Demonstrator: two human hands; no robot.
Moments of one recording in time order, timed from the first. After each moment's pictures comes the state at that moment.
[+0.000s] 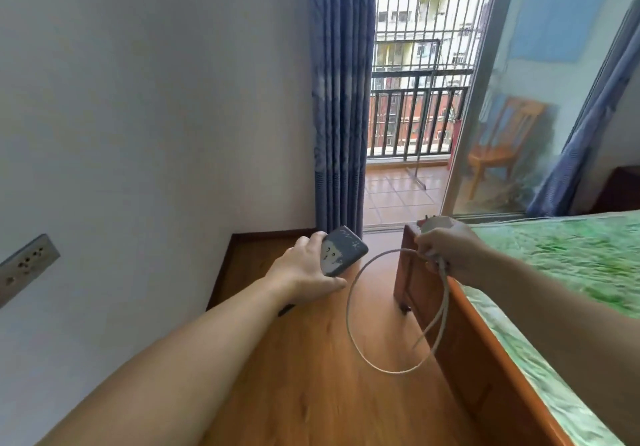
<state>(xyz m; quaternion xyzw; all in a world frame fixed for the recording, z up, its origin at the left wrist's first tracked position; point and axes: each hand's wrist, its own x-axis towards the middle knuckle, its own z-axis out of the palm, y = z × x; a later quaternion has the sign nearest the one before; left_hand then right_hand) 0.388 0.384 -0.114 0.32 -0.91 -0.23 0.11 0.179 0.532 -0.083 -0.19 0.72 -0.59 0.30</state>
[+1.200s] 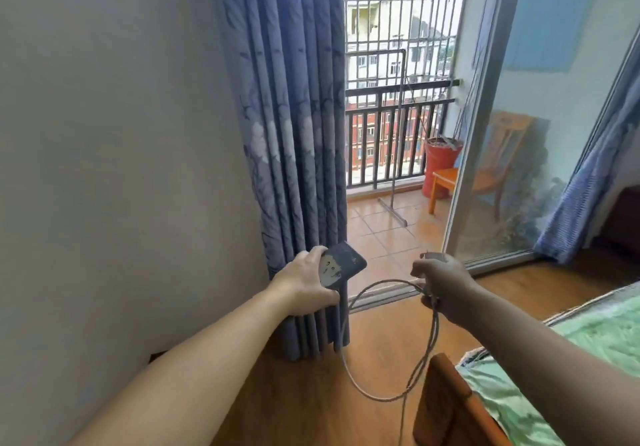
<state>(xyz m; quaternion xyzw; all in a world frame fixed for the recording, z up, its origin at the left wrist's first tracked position) -0.123 -0.159 -0.117 0.25 -0.93 -0.28 0.05 -0.272 0.039 -0.118 -0.10 0.72 -0.63 0.29</state>
